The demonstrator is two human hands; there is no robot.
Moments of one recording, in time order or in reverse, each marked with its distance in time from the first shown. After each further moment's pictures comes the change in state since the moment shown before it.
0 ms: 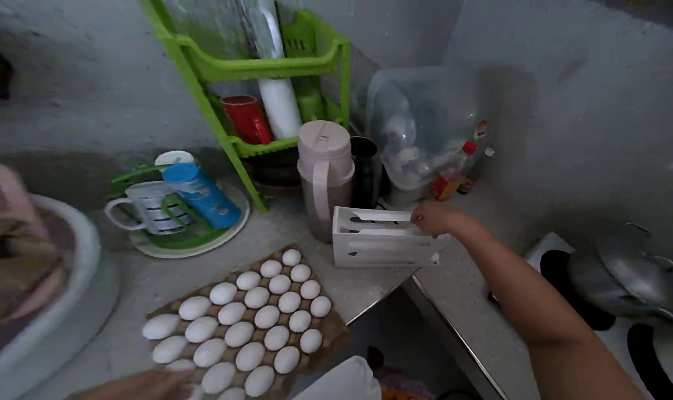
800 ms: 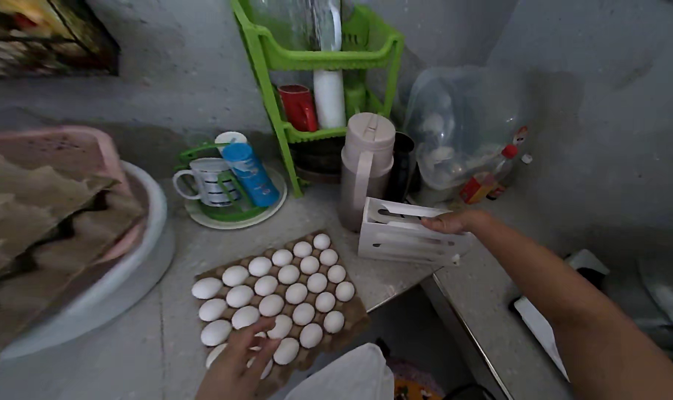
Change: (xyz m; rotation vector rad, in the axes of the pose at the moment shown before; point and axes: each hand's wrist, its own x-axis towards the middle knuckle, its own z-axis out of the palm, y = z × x) left_hand -0.077 -0.071 0.050 0.085 -0.108 -0.748; right_hand 0.004 -0.035 -0.005 0.081 -0.359 0.044
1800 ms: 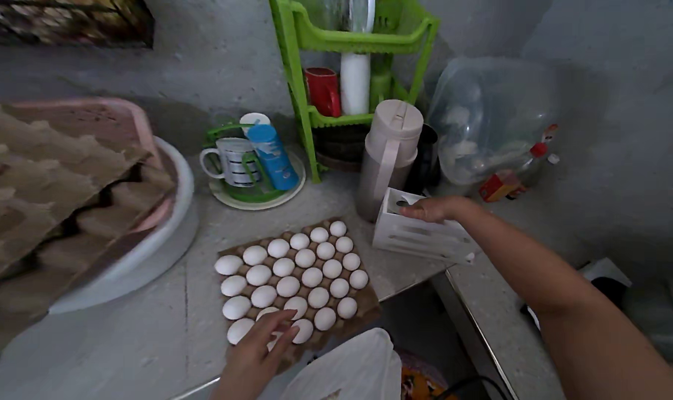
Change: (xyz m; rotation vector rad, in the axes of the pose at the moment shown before) left_hand -0.007 -0.016 0.011 0.045 0.032 -0.007; right_hand 0.079 -0.038 0.004 -0.151 0.021 -0.279
